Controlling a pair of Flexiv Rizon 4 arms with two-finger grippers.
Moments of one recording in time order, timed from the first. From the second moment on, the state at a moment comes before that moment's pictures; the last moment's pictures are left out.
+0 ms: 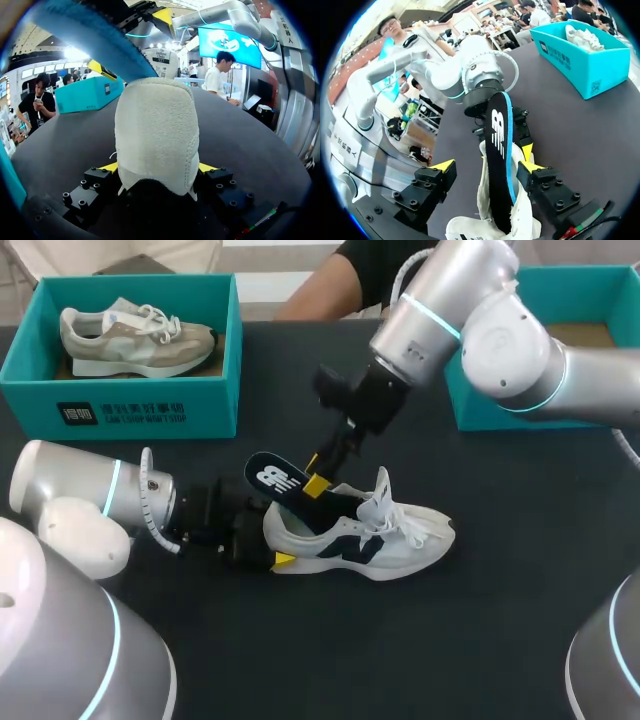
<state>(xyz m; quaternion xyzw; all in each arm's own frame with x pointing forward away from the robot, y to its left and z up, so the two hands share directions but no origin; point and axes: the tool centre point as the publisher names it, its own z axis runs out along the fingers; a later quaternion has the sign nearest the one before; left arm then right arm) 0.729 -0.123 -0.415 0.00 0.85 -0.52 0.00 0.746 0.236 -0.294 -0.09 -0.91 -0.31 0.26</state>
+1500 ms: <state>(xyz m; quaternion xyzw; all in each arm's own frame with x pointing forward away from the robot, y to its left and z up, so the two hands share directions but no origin) 0.729 -0.123 -0.415 0.00 0.85 -0.52 0.00 0.785 0.310 -0.202 -0.08 -0.84 -0.48 0.24</state>
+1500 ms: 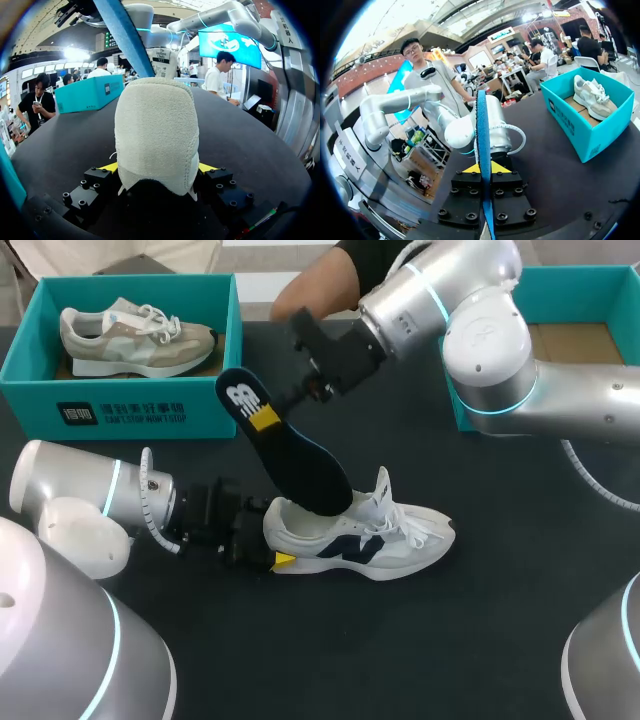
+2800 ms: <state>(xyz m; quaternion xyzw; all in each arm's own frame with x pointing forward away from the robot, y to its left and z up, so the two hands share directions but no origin) 0.729 -0.123 -0.415 0.00 0.85 -0.52 0.00 0.799 0.277 -0.078 -0.19 -0.72 -0.60 0.30</state>
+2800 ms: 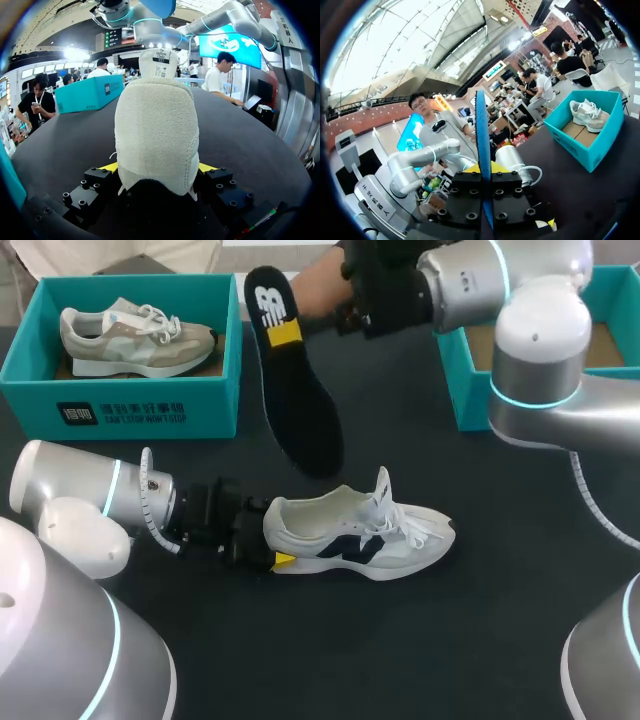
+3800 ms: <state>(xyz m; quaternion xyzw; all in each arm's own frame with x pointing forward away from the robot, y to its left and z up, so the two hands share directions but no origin) 0.729 -0.123 -0.415 0.00 0.85 -0.52 0.00 0.757 0.226 -0.041 -0.26 -0.70 -0.60 0.29</state>
